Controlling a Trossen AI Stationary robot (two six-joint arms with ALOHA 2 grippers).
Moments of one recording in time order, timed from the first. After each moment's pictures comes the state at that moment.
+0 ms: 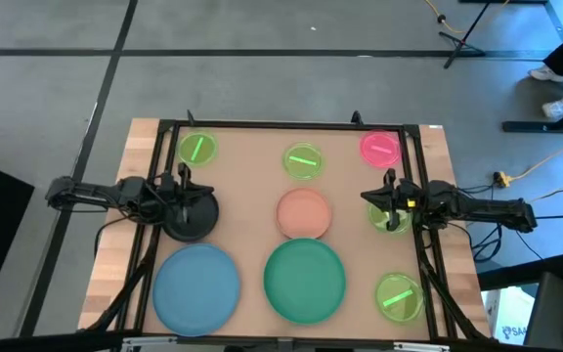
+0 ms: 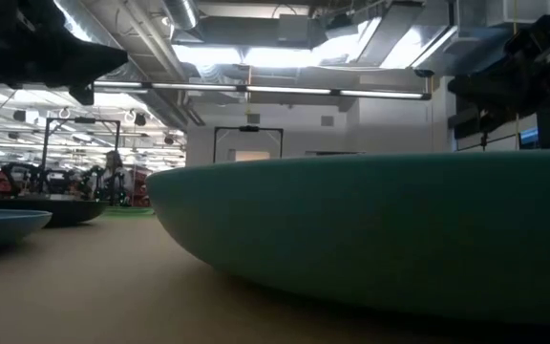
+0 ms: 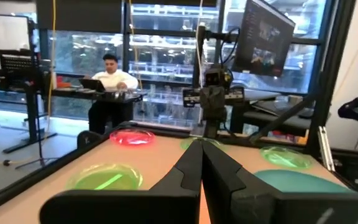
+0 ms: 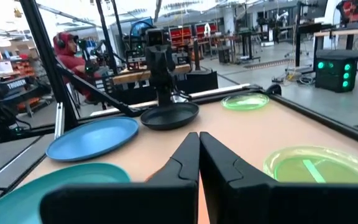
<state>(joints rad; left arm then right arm) -0.11 0.06 0.01 0.22 -0.29 -0.05 -0.03 0.03 0.01 0.07 0.03 0.17</state>
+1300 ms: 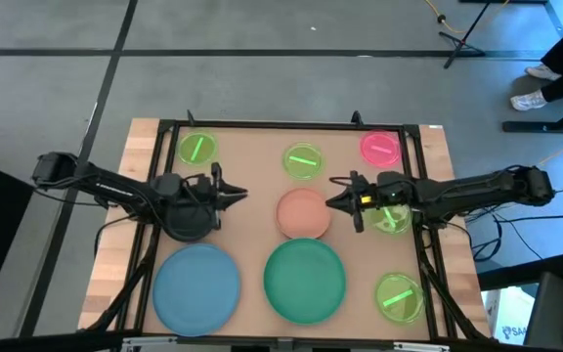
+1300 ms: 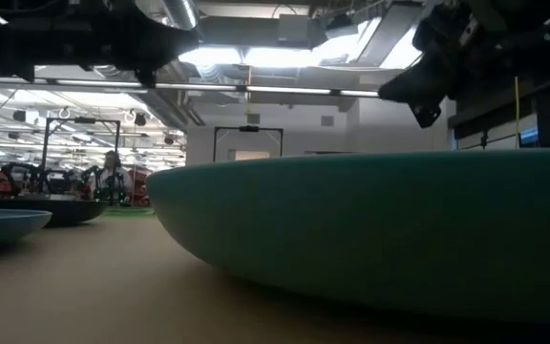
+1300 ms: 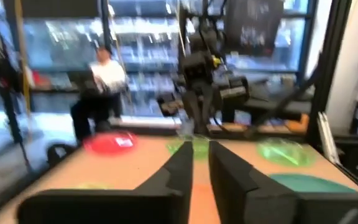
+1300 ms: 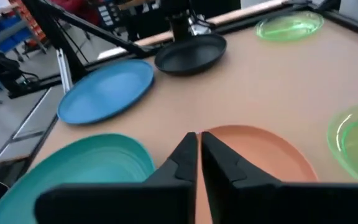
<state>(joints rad) -0.04 1.01 0.24 0.85 -0.16 -0.03 -0.02 1.00 0.39 0.31 -0.11 0.26</state>
